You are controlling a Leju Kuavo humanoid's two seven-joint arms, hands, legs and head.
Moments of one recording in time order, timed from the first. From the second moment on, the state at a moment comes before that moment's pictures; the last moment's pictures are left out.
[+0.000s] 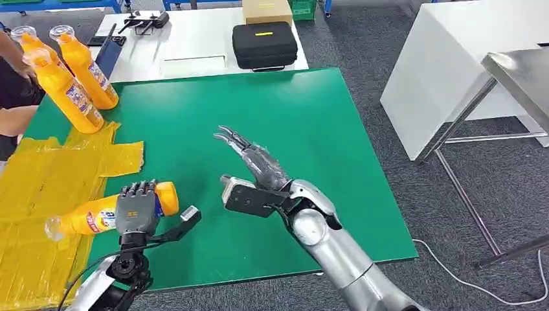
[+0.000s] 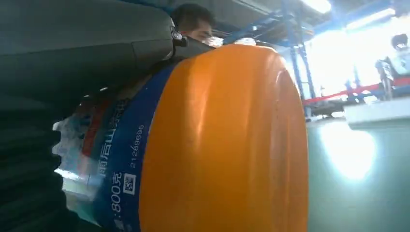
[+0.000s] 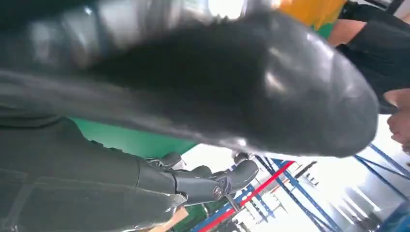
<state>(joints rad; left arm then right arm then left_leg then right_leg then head) -0.40 0.11 -0.54 -0.76 -1.57 0.70 0.40 -0.40 0.09 0.55 -1.35 0.56 0.00 -0.23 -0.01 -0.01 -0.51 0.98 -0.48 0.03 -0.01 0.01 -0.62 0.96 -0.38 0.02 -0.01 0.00</state>
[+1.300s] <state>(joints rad) -0.67 0.16 -0.40 -0.33 -1.51 0.71 0.22 -0.20 0.01 0.57 -1.38 0.64 -0.10 -0.28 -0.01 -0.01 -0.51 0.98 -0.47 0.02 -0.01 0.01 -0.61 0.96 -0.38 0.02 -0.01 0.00</state>
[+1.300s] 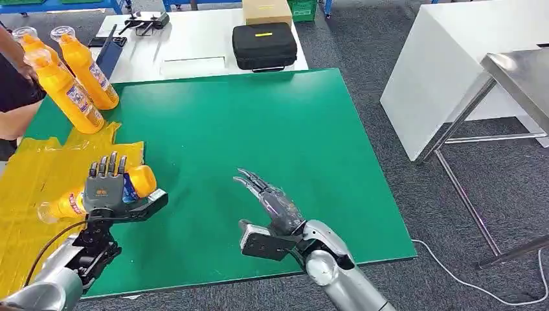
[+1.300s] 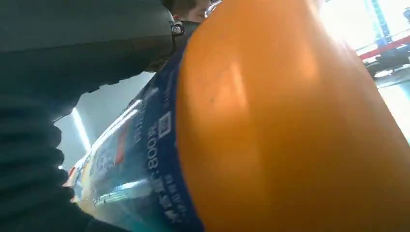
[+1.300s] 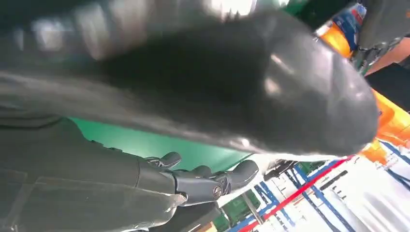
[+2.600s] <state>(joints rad) -0.52 -0.12 0.04 -0.80 -0.12 -0.19 -0.55 -0.24 0.18 0.42 -1.35 0.49 -0.37 -0.49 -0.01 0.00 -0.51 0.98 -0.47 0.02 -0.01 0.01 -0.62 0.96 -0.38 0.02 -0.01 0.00</state>
